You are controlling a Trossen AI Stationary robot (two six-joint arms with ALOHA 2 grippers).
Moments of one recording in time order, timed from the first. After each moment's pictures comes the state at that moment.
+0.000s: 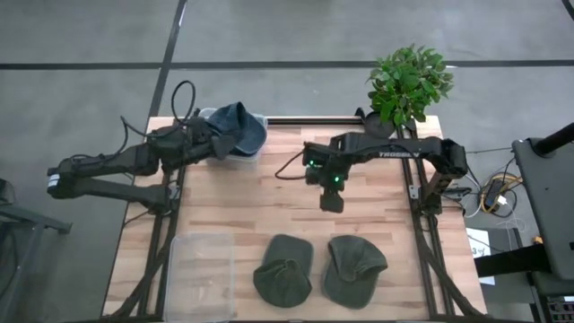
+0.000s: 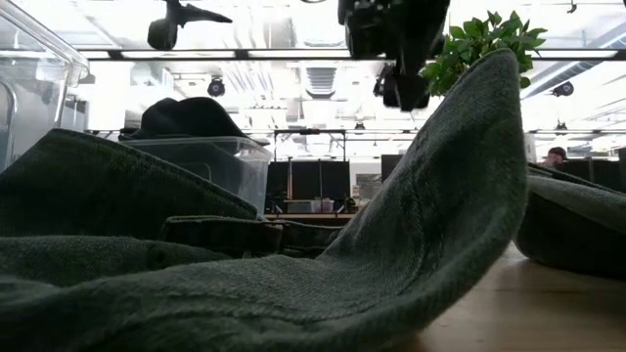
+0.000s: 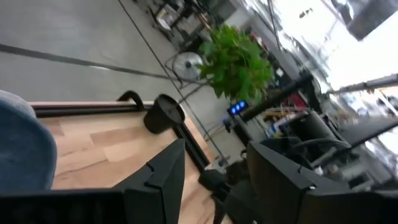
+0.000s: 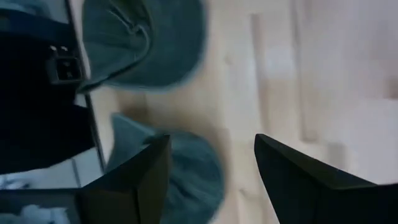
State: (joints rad) left arm 0.14 0.81 0.88 -0.13 -0.34 -0.87; right arm -0.11 1.75 1.54 -1.15 -0.50 0.14
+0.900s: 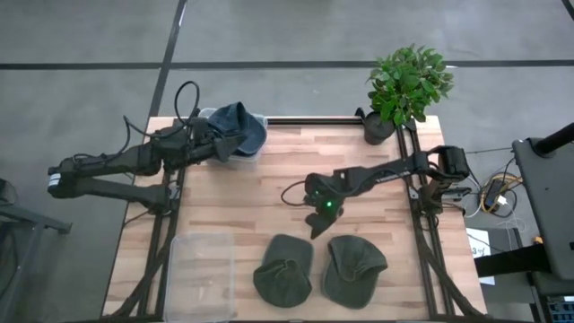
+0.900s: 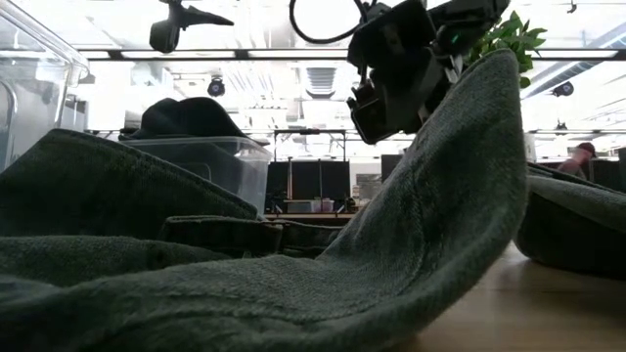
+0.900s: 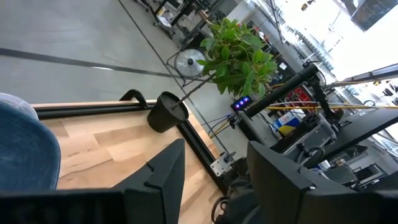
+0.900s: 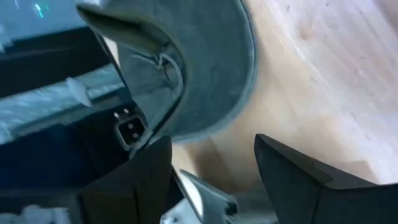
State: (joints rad) left arm 0.15 0.82 0.88 -0.13 -0.33 -0.84; right arm -0.01 1.75 1.02 -0.28 -0.72 0.94
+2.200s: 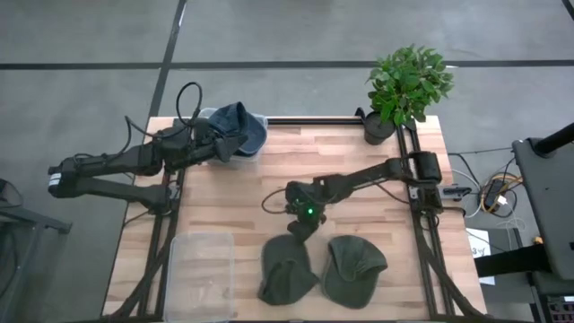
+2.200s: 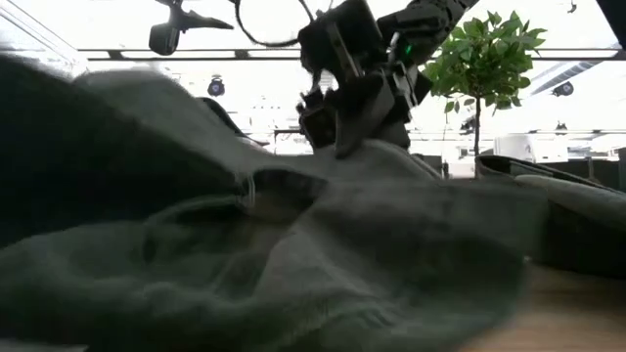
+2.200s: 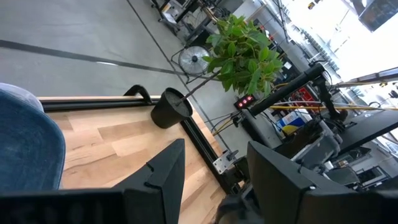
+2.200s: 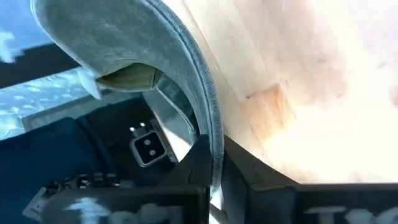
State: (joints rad) left arm 0.15 0.83 0.88 -0.15 -0.34 -0.87; right arm 0.02 1.97 1.24 -0.26 -0.78 0.95
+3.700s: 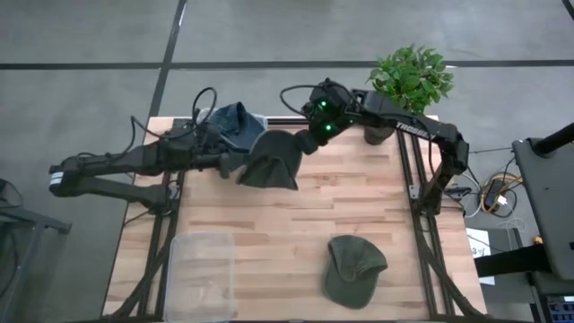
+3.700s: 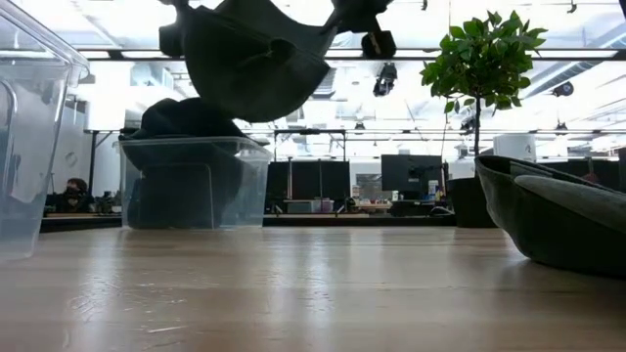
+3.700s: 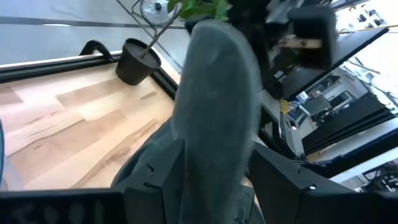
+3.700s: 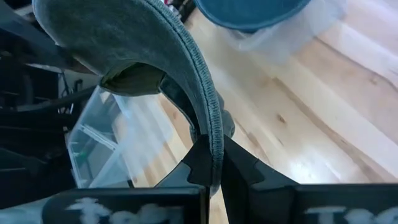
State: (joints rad) left arm 0.15 0.87 0.88 -0.17 -0.07 -0.75; right arm -0.33 1.73 1.88 -0.95 -0.38 0.67
